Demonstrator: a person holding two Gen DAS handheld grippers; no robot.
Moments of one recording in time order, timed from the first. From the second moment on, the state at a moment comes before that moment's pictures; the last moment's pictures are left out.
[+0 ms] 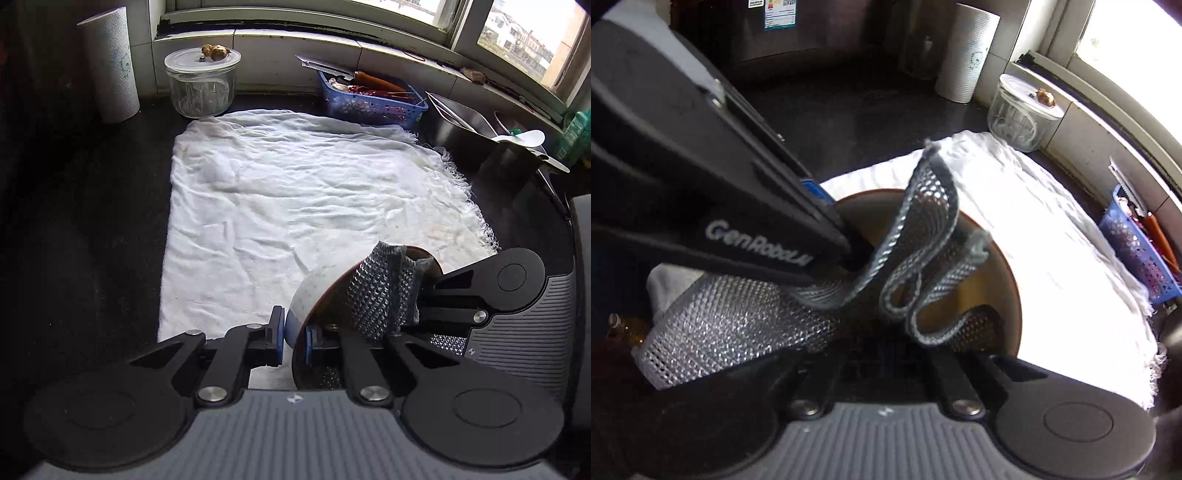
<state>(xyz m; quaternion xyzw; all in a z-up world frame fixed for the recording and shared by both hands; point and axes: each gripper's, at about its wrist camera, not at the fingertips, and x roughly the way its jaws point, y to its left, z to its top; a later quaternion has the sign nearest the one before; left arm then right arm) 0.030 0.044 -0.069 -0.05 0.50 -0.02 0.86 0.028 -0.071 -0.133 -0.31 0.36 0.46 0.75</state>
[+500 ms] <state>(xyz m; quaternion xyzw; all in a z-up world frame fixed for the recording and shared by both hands) 0.025 0.032 -0.065 0.01 0.45 -0.04 0.89 0.038 -0.082 -0.127 -0.27 0.37 0.43 0.78</state>
